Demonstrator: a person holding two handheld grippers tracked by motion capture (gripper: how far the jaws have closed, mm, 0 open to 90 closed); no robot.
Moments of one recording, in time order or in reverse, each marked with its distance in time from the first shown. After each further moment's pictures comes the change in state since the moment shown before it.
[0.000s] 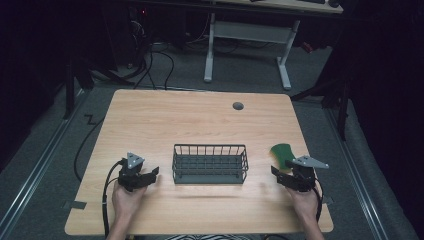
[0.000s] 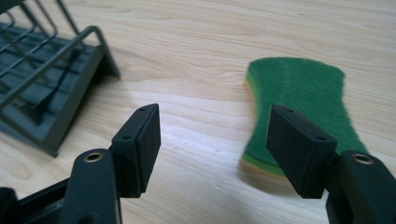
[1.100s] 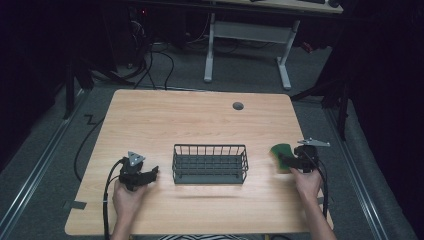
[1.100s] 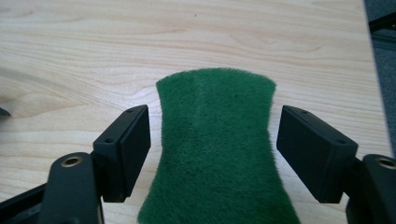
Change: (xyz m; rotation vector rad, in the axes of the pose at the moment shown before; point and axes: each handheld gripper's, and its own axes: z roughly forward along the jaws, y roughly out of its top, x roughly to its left) left arm 0.004 -0.002 0.012 0.029 0.031 -0.006; right arm -0.054 0.026 0.043 0.113 -0.094 0.116
